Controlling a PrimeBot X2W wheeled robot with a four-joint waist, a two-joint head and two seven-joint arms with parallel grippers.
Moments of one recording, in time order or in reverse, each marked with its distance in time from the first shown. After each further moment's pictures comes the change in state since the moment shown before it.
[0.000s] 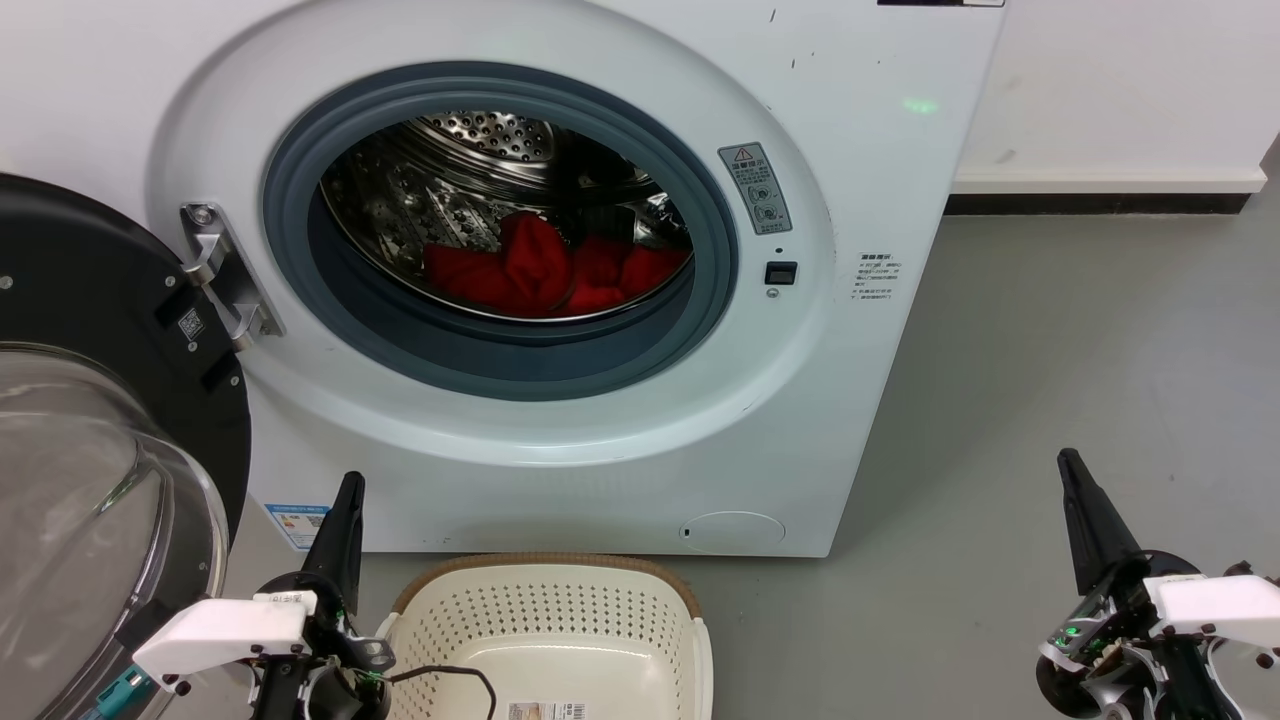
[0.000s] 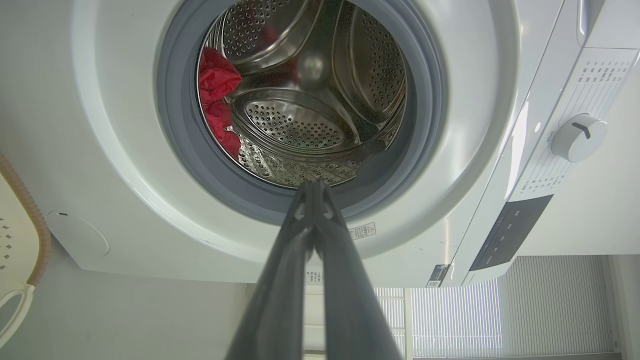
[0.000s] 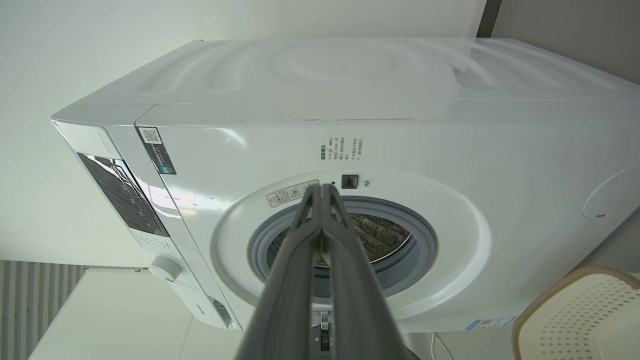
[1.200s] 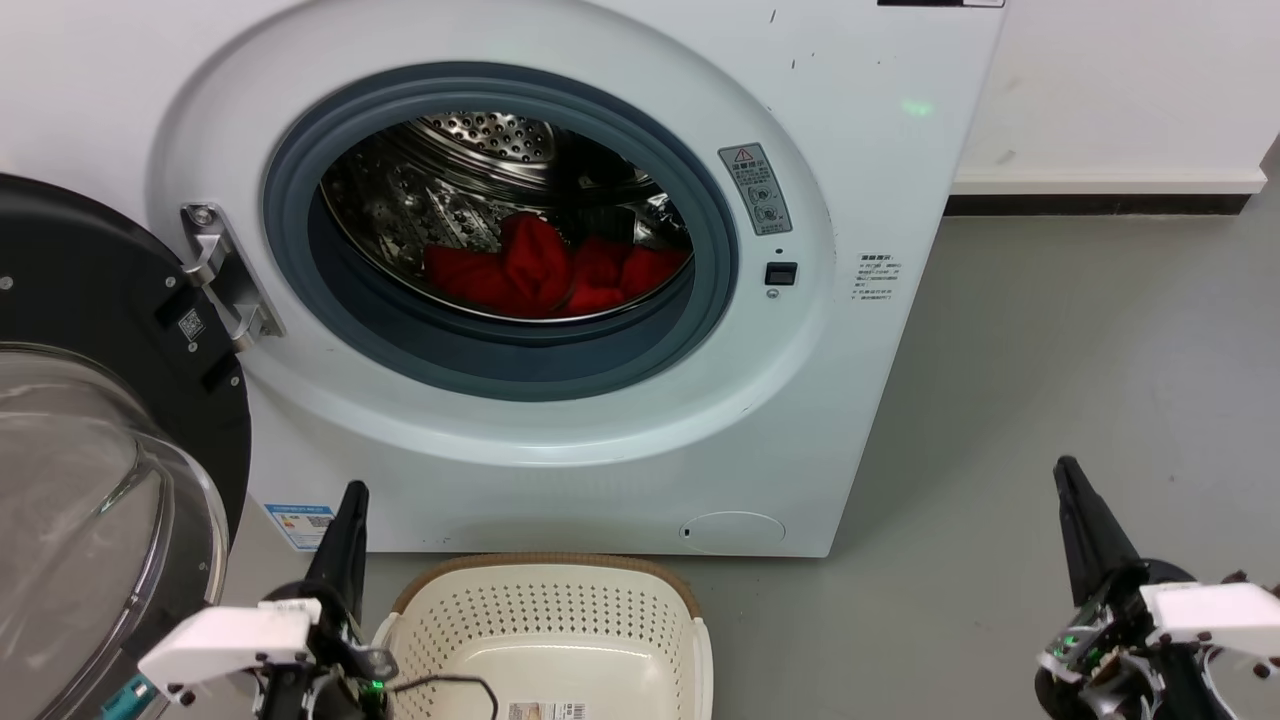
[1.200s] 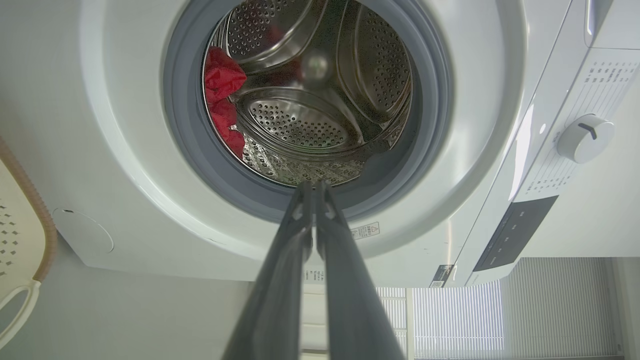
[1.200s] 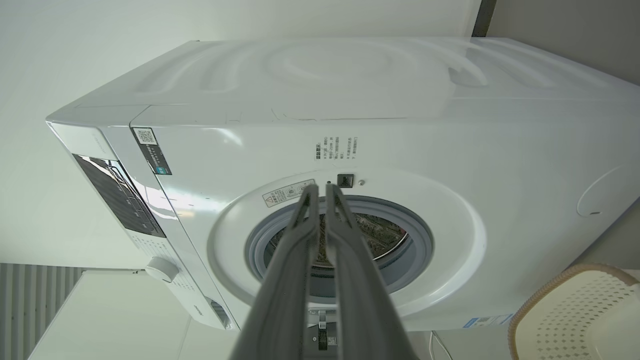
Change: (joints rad) left arm 0.001 0.000 0.000 0.002 0.000 0.000 0.000; right arm 0.001 0.000 0.000 0.002 0.000 0.000 0.000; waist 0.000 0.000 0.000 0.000
